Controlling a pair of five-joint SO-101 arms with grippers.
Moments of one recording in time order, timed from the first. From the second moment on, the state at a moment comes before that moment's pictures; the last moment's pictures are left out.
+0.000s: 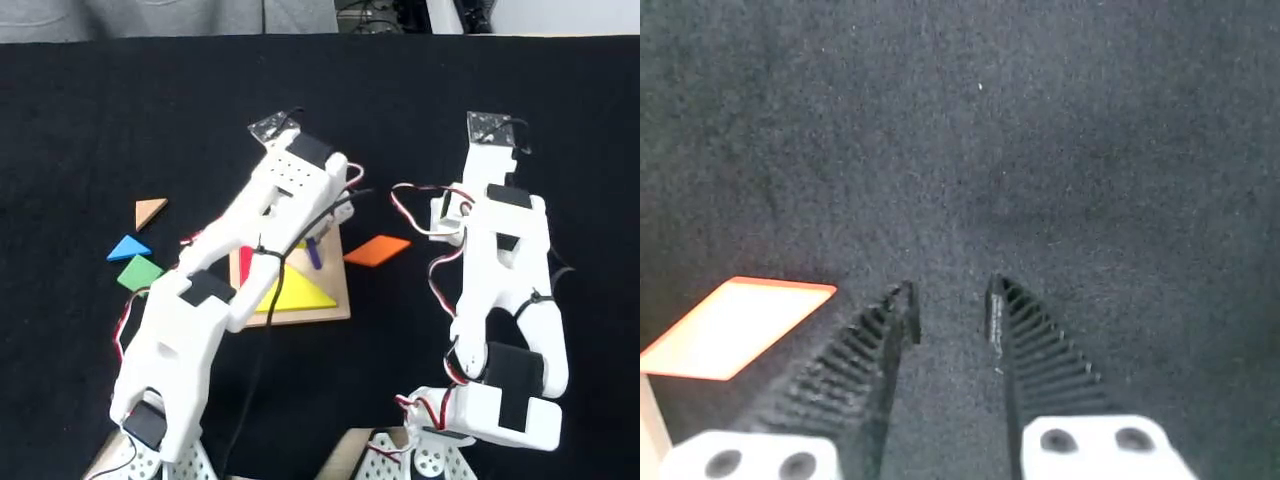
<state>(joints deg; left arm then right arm) 26.3 41.0 -30.9 85.8 59.9 14.0 -3.8 31.3 52.4 8.7</state>
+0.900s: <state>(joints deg) 26.9 41.1 -31.1 85.1 61.7 14.0 -3.8 31.3 52.4 8.7</state>
